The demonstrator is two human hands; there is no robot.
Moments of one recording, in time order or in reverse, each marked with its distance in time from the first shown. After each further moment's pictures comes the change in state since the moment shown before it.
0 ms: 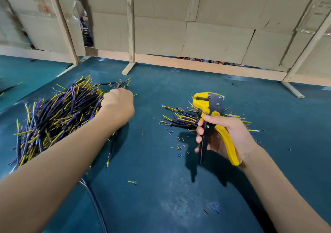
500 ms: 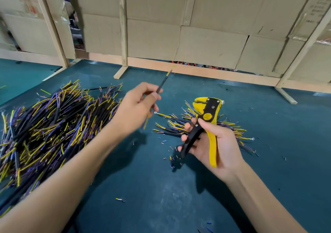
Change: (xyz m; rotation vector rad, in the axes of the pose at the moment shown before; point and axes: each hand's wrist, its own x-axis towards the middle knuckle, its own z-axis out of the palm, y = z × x) left_hand -0.033 0.038 -0.015 -1.568 -0.049 0.428; right_hand 0.010 0.014 0.020 0.325 0.121 -0.164
